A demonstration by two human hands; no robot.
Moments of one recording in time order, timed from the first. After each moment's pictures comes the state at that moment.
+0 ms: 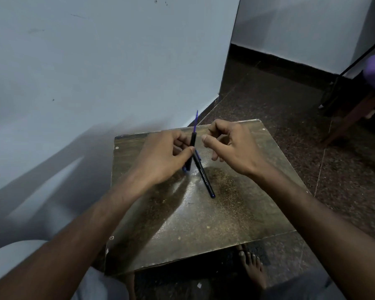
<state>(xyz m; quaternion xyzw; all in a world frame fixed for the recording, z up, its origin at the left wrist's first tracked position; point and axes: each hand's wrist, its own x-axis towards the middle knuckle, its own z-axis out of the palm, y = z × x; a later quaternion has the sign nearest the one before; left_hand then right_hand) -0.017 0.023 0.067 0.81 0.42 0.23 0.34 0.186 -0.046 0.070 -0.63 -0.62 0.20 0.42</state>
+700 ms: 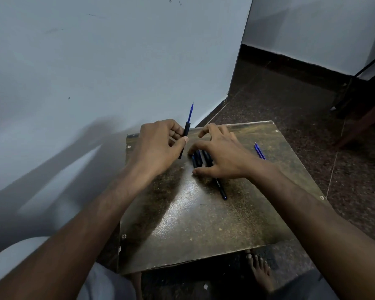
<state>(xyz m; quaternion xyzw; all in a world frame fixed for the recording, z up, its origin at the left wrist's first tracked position) -0.038 0.048 0.063 0.79 0.47 0.30 0.26 0.167 -0.010 0.048 -0.63 -0.77 0.09 0.04</state>
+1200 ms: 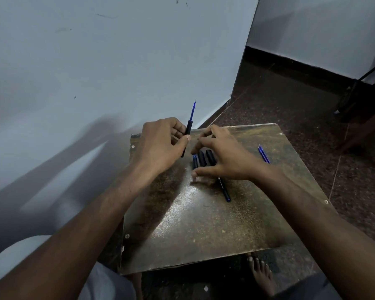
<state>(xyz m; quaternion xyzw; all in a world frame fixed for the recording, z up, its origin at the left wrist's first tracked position) -0.040 0.051 0.068 0.79 0.48 0.31 0.25 0.162 -0.011 0.054 -0.62 -0.76 0.16 0.13</state>
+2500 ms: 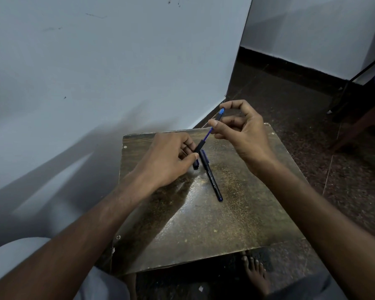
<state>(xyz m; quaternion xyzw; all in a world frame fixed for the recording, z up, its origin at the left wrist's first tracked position) -0.024 0.022 0.071 0.83 0.41 0.21 0.31 0.183 -0.025 0.077 -0.57 -0.47 0.32 0.58</state>
